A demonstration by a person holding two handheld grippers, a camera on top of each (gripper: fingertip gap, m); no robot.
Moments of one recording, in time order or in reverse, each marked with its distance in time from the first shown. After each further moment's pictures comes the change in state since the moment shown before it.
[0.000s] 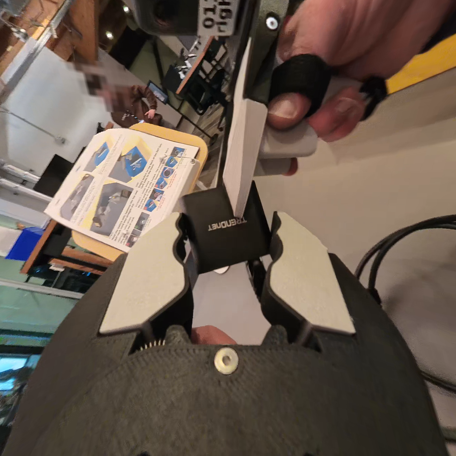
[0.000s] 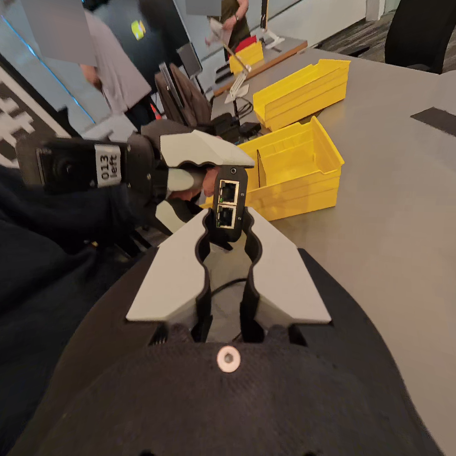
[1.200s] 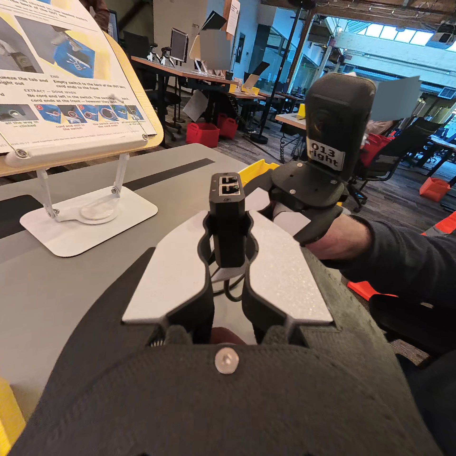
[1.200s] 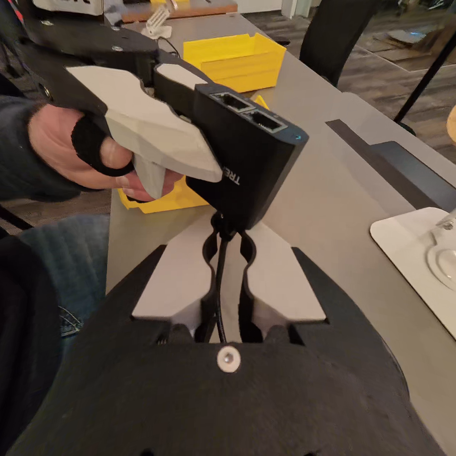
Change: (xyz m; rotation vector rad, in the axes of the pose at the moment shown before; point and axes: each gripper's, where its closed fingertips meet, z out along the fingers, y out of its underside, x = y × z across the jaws) left arm -0.018 -0.005 -0.019 0.211 0.256 -1.029; right arm 0.022 0.027 0.037 -0.130 0.360 -0.281
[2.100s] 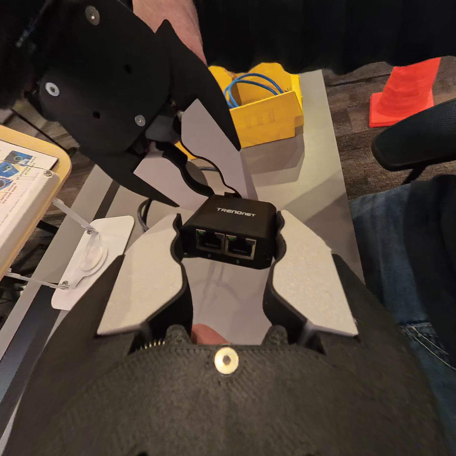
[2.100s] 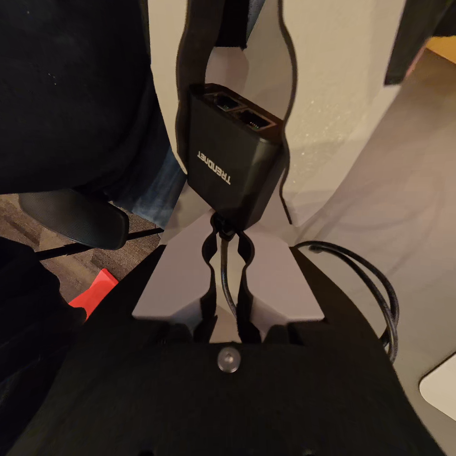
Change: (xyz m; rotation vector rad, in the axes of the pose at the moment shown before) left arm 0.065 0.064 0.002 -0.312 0.265 0.662; right arm -0.050 0.068 -0.074 -0.852 -0.742 -0.393
